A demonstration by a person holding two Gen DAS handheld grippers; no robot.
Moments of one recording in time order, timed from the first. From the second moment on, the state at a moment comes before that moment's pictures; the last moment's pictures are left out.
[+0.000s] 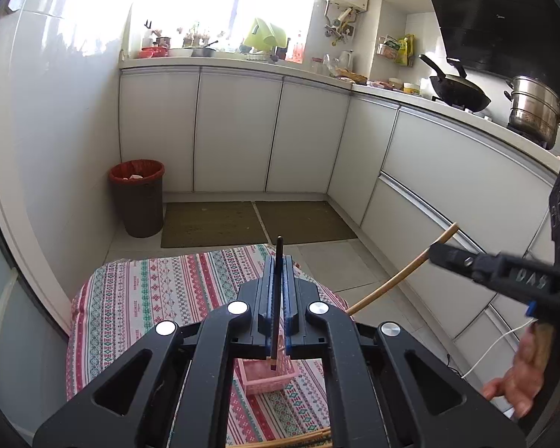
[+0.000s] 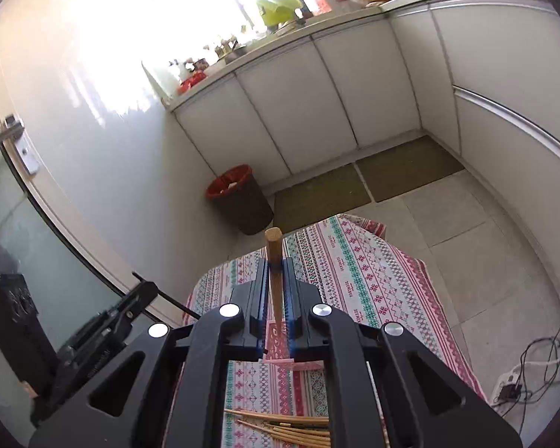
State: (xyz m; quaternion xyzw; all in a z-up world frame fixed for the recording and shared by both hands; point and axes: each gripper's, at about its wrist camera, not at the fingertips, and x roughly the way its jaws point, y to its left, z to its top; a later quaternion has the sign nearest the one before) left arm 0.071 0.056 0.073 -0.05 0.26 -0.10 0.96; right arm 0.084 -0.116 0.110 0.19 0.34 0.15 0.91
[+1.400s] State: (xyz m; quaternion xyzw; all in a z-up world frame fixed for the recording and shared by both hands) left arm 0.075 0.039 0.062 -0.02 0.25 -0.04 0.97; right arm 0.077 -0.128 0.073 0.18 0.34 0.09 0.92
